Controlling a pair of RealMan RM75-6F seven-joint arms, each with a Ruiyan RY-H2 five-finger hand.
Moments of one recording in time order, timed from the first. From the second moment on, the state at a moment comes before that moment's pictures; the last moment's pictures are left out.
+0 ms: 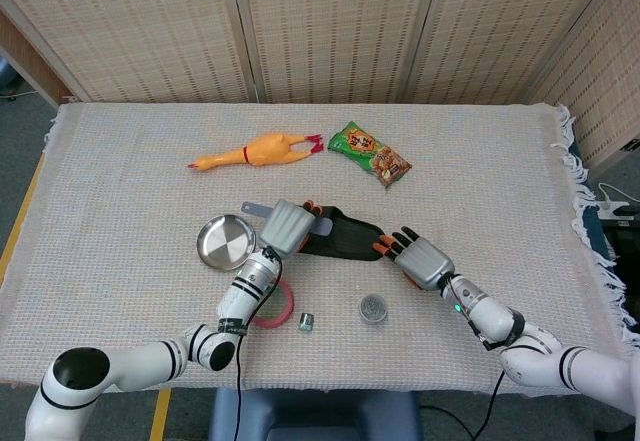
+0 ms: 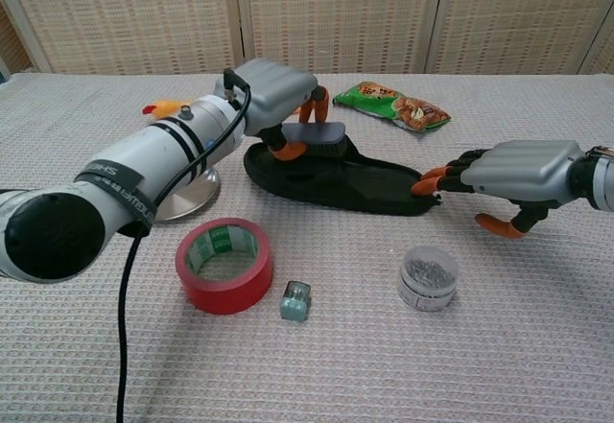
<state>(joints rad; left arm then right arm) -1.05 -1.91 -0.28 -1.06 1.09 0.98 0.65 0.75 -1.41 0.04 -1.31 -1.41 0.64 -0.28</state>
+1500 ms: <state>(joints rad) -1.04 -1.91 -0.31 -0.99 1.06 0.89 0.50 0.77 -1.38 -0.01 -1.32 -1.37 0.67 -0.29</state>
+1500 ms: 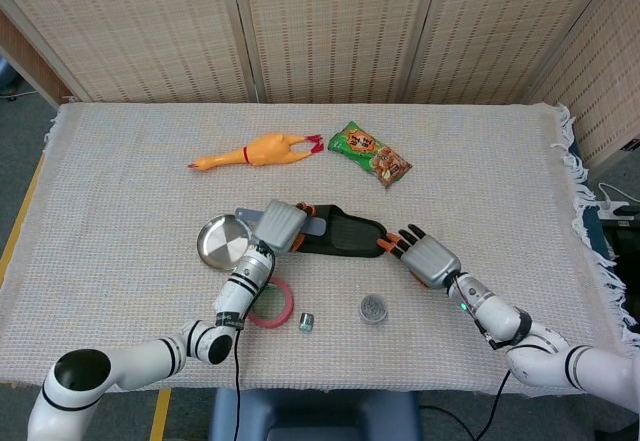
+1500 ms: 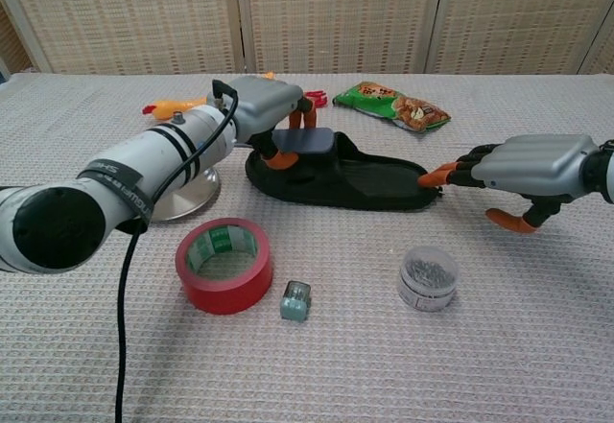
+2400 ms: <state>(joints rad) -1.05 -1.92 -0.29 -0.98 1.10 0.87 0.45 0.77 -1.37 -0.02 -1.33 -1.38 0.69 -0.28</state>
